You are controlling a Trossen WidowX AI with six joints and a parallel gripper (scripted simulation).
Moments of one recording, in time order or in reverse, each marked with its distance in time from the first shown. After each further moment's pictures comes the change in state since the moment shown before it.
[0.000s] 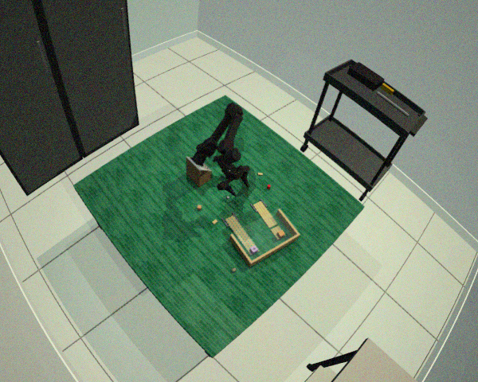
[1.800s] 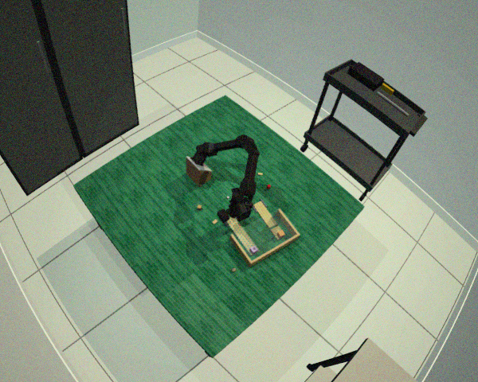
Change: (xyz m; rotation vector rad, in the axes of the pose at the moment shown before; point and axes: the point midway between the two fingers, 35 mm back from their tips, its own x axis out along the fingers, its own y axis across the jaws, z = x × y) arm 0.122 -0.071 -0.074 0.117 0.926 -0.132
